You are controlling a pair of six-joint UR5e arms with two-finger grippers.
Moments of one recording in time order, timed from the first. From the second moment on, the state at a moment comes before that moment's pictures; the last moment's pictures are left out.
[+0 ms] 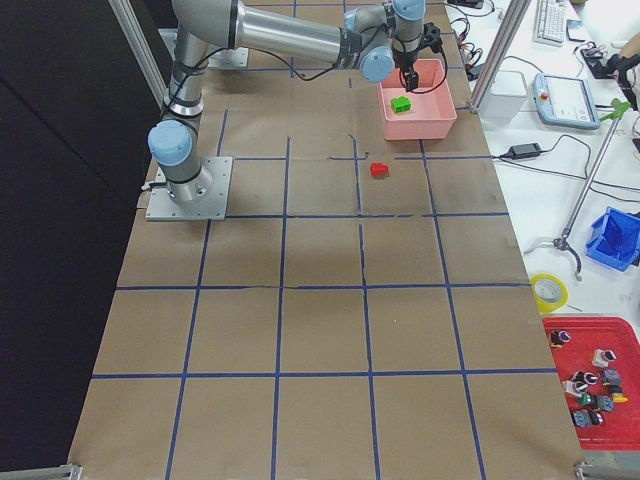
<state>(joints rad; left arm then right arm) -1.38 -1.97 -1.18 -1.53 1.51 0.25 1.58 -1.20 1.44 -1.97 -1.33 -0.23</state>
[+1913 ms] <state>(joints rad) -1.79 -2.43 -0.88 -1.36 1.51 -0.23 1.45 -1.08 1.84 -2.46 -1.55 -0.16</state>
